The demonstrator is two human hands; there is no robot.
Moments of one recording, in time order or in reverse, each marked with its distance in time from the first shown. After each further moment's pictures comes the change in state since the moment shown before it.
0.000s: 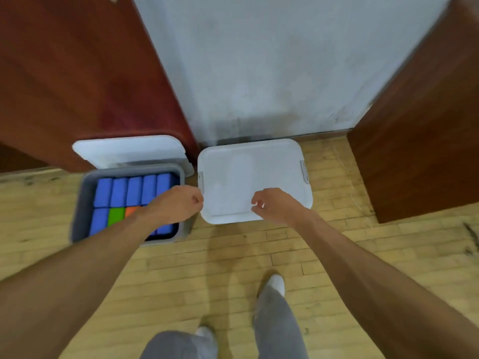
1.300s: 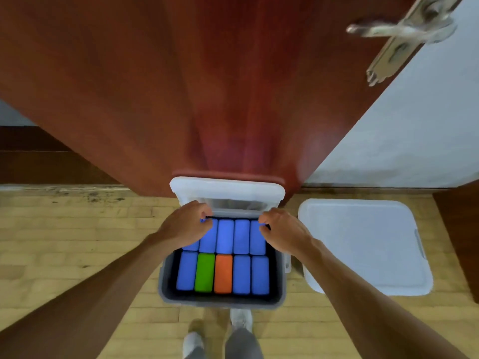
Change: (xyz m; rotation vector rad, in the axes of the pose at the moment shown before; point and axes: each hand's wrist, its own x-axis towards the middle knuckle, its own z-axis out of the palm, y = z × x) left_hand 0.018 -0.414 -0.216 -0.265 0.179 -0.077; right_hand 0.276 -0.407 0.044 -0.138 0.066 -0.042
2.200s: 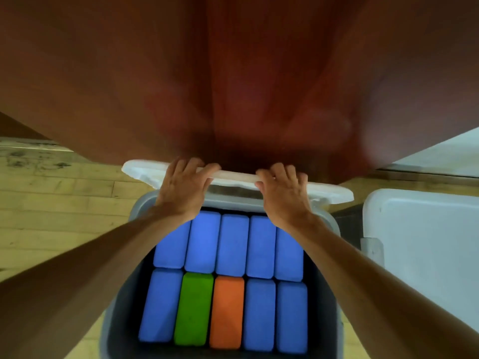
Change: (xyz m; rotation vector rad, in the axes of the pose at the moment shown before) left_hand 0.288 -0.201 0.176 0.369 0.426 0.277; right_hand 0.287 0.070 0.224 -0.308 0.204 0.022
